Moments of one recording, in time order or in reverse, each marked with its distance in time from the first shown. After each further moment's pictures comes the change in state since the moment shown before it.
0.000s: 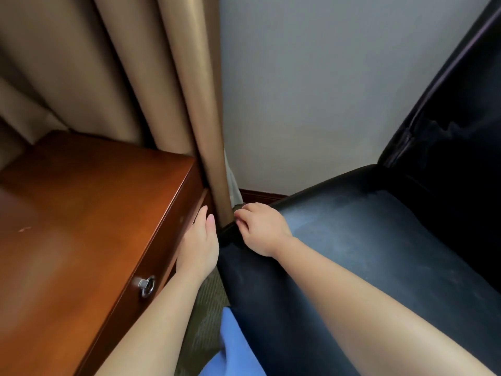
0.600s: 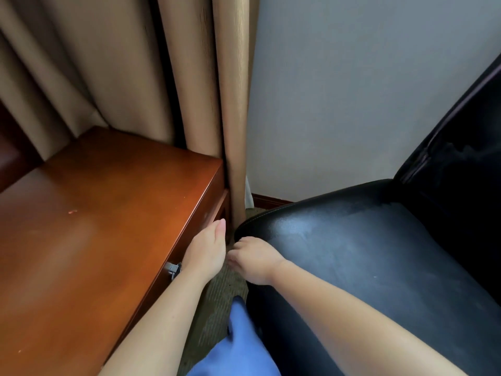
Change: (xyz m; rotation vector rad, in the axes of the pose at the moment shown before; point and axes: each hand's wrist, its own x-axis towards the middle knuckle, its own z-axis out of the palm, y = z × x) left_hand -0.032 -0.001 -0.048 0.060 -0.091 -0.031; right_hand -0.021 -0.057 0.031 -0.146 -0.395 -0.359
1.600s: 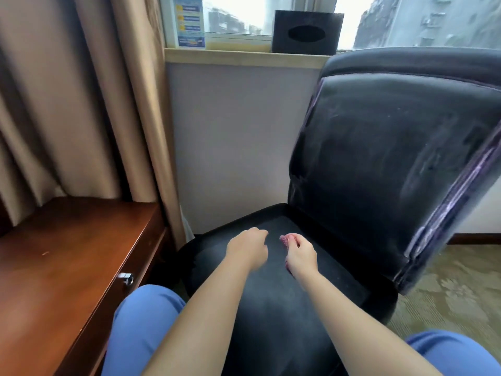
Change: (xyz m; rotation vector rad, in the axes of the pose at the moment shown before) left_hand -0.220 0.193 0.054 0.549 -0.195 0.657; right_hand -0.319 -0.068 -0.109 1.085 1.045 1.130
